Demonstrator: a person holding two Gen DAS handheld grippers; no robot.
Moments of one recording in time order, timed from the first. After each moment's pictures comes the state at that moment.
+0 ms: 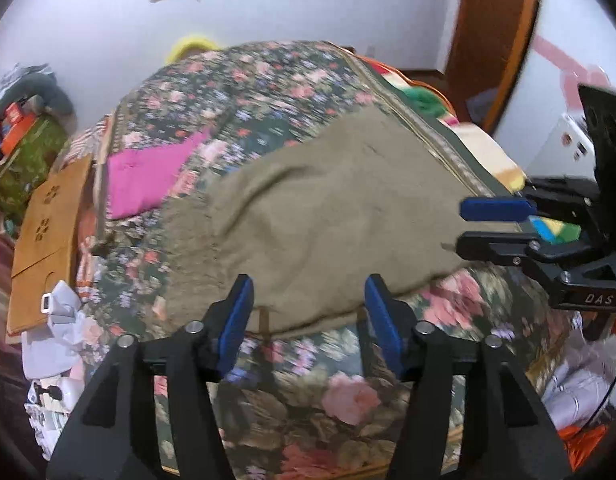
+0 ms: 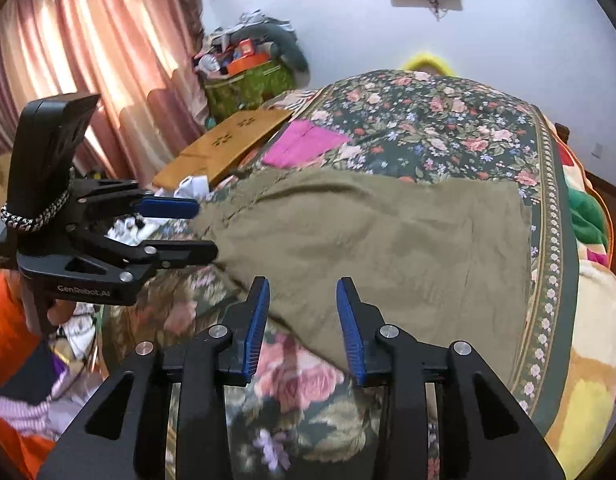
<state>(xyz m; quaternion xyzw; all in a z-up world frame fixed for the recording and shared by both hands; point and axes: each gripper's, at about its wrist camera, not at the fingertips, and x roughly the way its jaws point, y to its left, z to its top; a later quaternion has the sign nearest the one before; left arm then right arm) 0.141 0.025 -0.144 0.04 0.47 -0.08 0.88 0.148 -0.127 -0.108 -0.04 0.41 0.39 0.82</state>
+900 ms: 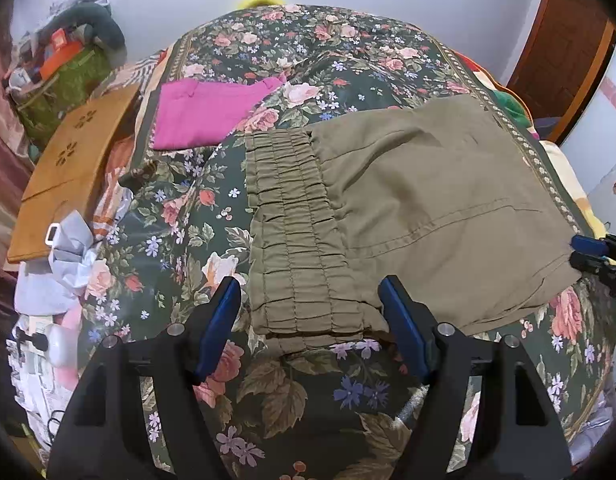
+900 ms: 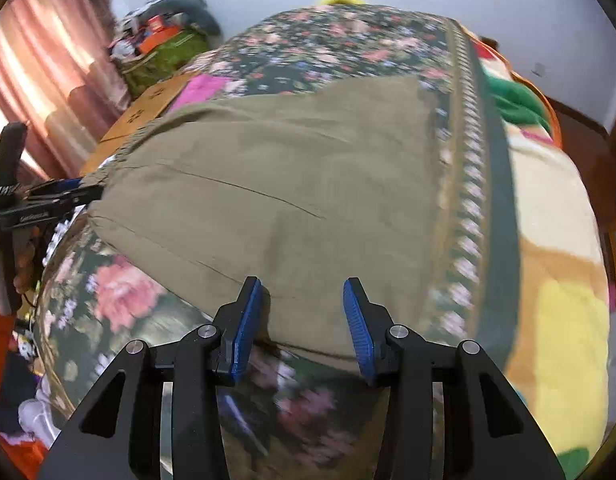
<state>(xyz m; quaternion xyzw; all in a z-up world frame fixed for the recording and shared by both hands) 0.163 0.095 -0.207 -0.02 0.51 0.01 0.86 0.163 -0.215 -0.166 -0.02 0.52 0.27 0.81</state>
